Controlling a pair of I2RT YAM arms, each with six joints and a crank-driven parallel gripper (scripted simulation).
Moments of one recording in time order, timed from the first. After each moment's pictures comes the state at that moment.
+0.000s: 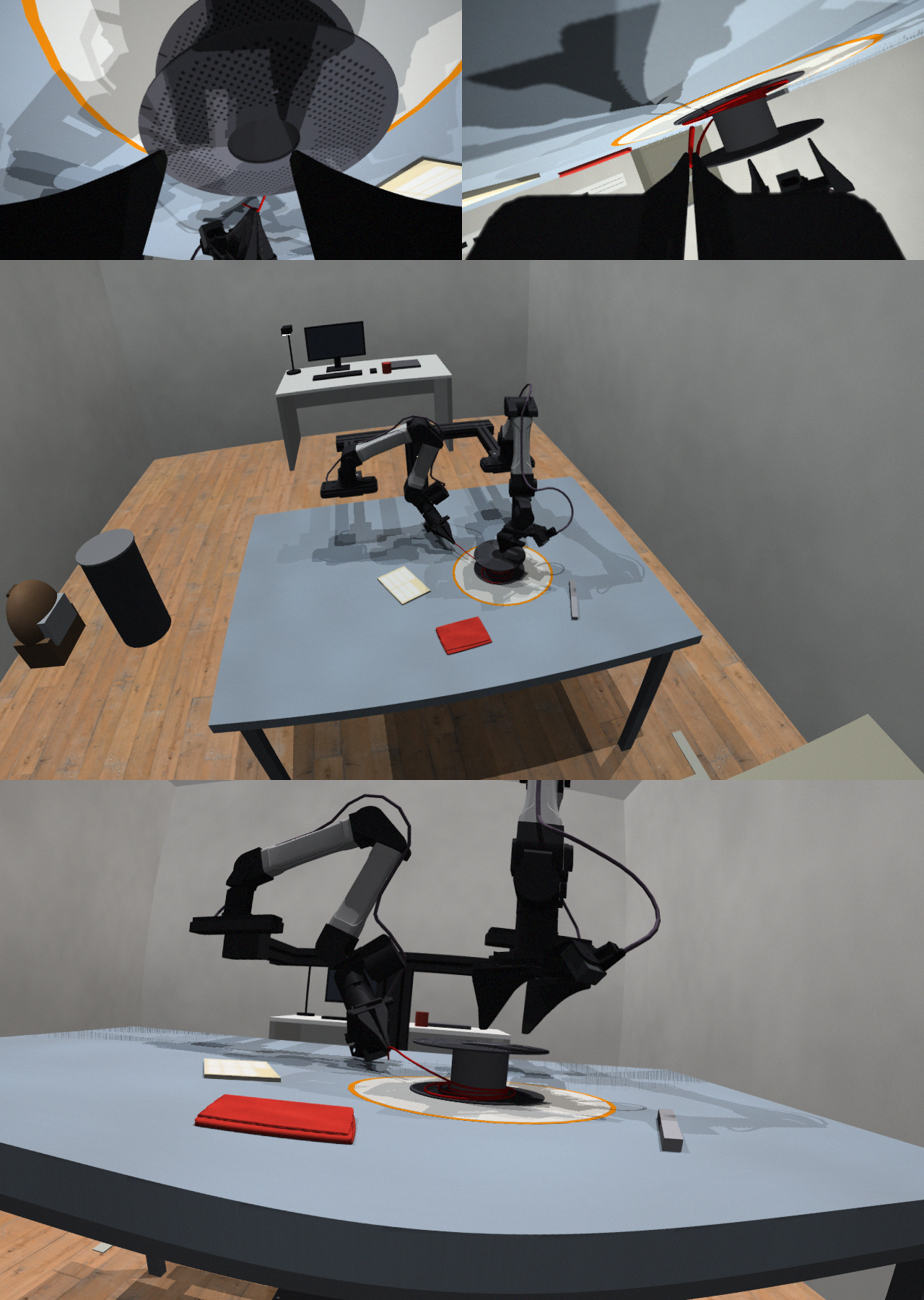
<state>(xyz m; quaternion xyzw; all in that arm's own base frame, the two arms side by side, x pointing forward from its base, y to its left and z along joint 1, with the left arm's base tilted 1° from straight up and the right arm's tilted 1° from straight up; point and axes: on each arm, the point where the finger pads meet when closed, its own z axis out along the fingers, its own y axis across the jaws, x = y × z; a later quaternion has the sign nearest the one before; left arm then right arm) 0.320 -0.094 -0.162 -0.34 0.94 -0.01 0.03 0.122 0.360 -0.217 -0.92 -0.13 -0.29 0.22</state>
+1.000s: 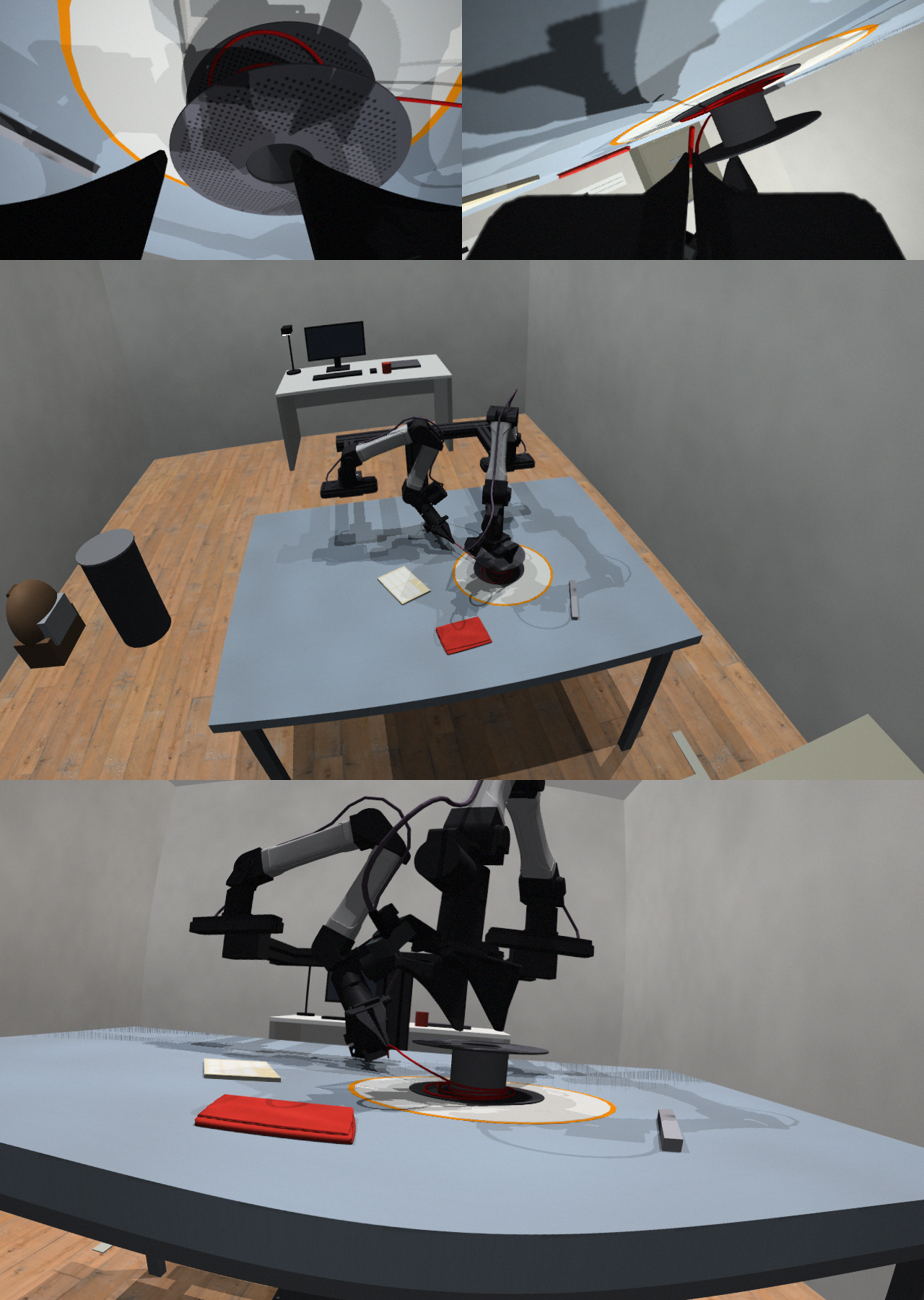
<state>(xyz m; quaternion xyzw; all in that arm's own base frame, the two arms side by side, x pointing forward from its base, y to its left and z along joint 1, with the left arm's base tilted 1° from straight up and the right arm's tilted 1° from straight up) 0.377 -0.139 -0.161 0.49 0.87 0.01 0.06 0.122 0.358 -0.215 -0.92 -0.13 -0.29 0.24</state>
